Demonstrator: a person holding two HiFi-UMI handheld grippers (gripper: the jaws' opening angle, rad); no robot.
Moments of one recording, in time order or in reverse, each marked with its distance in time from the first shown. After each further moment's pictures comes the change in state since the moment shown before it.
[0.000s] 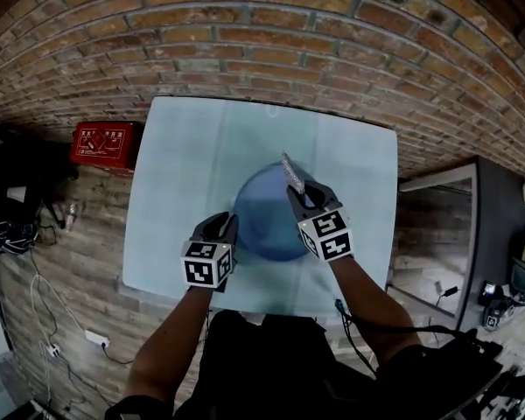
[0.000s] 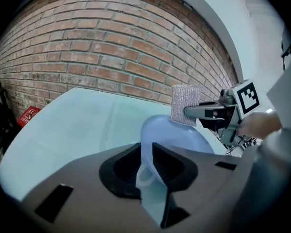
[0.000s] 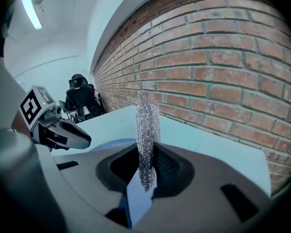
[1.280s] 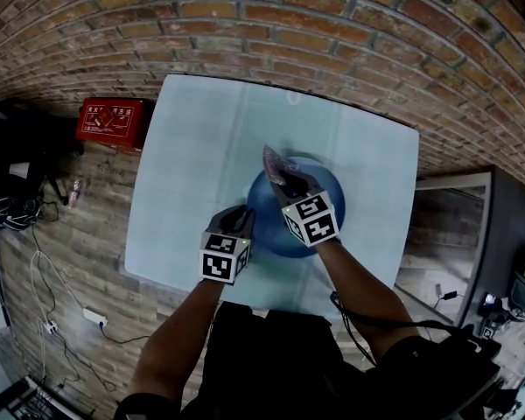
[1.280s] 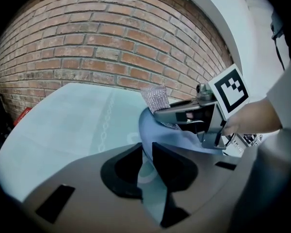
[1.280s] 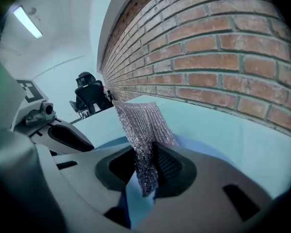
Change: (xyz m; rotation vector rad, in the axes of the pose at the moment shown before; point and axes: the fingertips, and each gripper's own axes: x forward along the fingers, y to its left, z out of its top) left arm 0.019 0.001 -0.022 0.048 0.042 -0.003; right arm 0.082 0.052 -0.023 0.023 0.077 0.158
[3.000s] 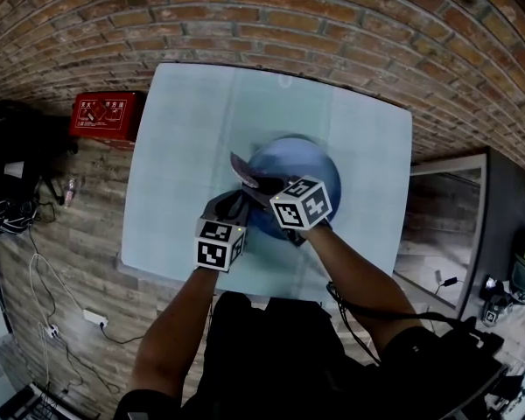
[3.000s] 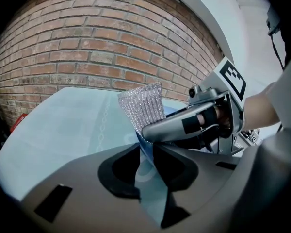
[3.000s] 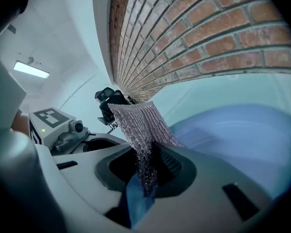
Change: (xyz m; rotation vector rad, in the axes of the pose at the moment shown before) left arm -0.002 -0.008 0.002 0.054 -0.040 -0.038; right arm -0.002 0.078 -0.005 0.233 0.051 0.377
